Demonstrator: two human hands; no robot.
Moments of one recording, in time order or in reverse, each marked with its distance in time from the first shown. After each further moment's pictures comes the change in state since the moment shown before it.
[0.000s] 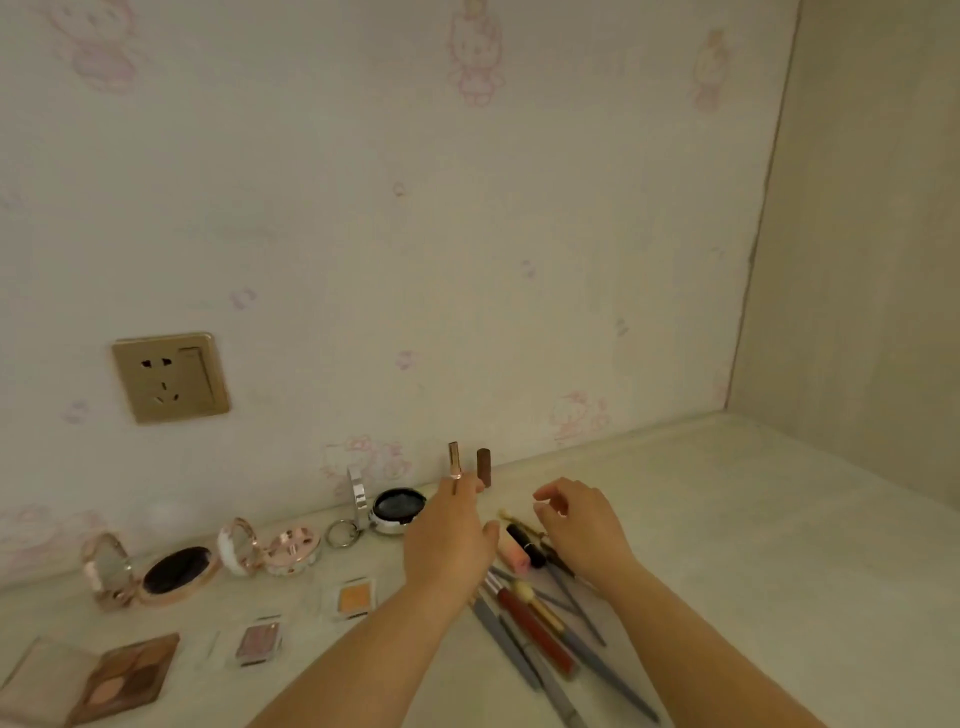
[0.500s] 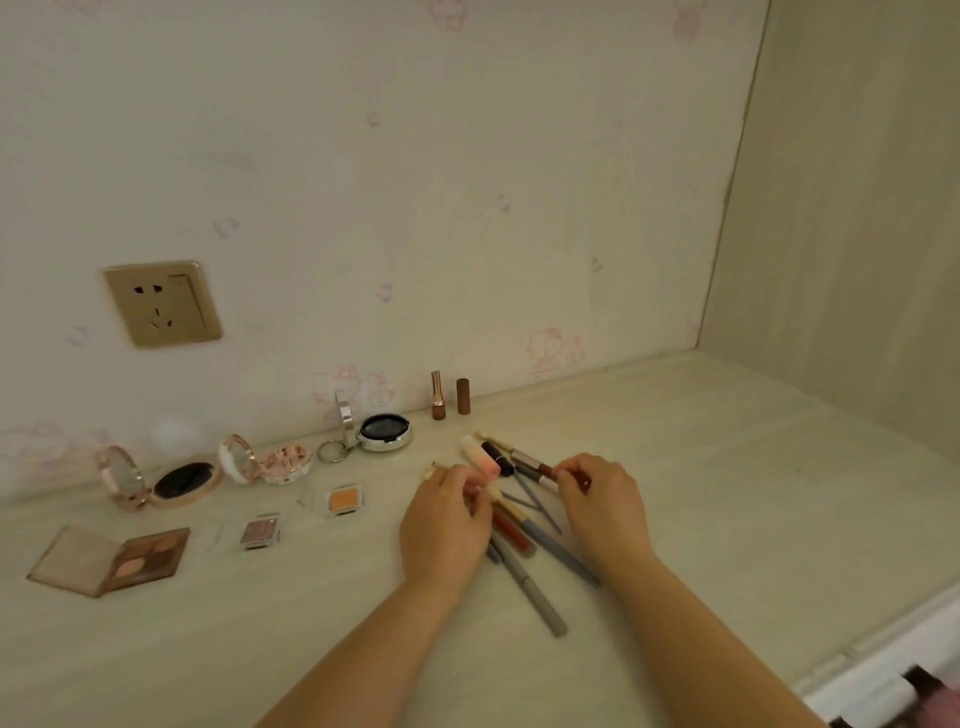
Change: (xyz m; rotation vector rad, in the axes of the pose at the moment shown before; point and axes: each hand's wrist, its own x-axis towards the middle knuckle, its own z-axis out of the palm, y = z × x) left_hand -0.083 0.016 0.026 -0.204 0.123 -0.071; right_hand -0.087 0.029 -0.025 0.021 0.184 0.023
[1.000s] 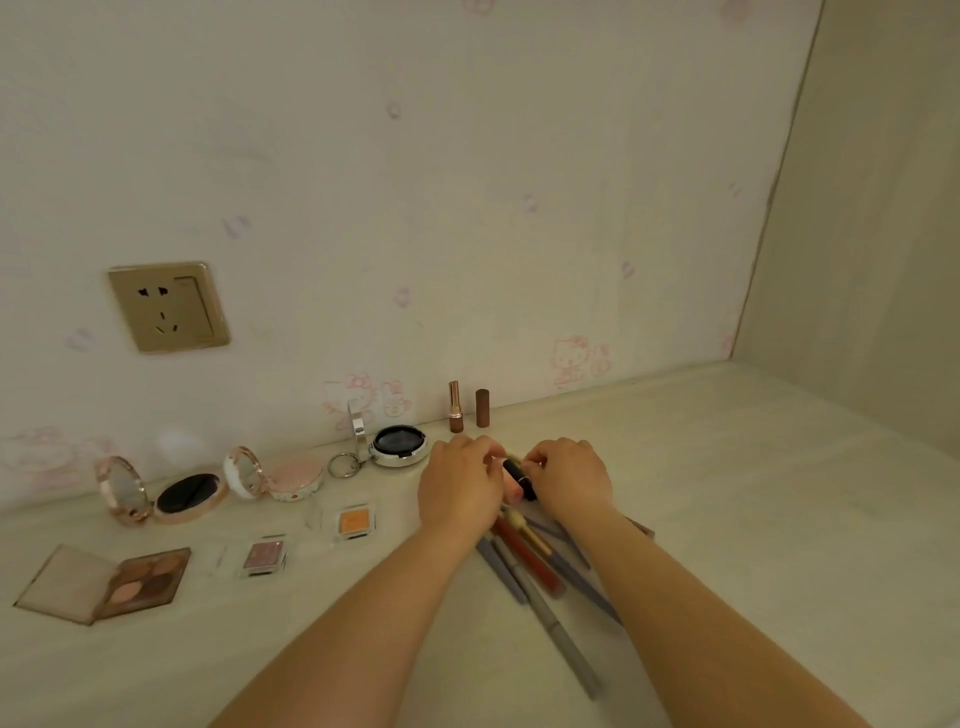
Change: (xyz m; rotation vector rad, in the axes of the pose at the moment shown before) left_hand 0.068 -0.005 0.007 0.088 -0.091 0.016; right_hand 0.066 -0.032 0.048 -0.352 -0.237 -0.007
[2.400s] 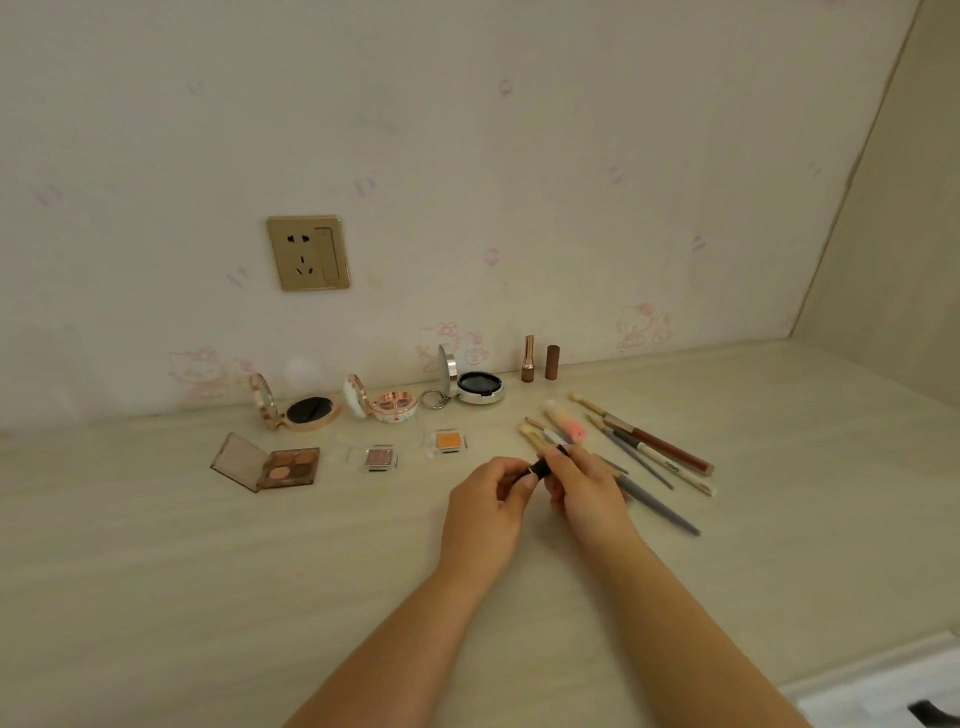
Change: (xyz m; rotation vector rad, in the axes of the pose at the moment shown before) left_hand -0.126 -0.039 -0.048 -0.507 0.062 -0.107; right_hand -0.126 -0.057 0.014 1.020 -0.147 0.103
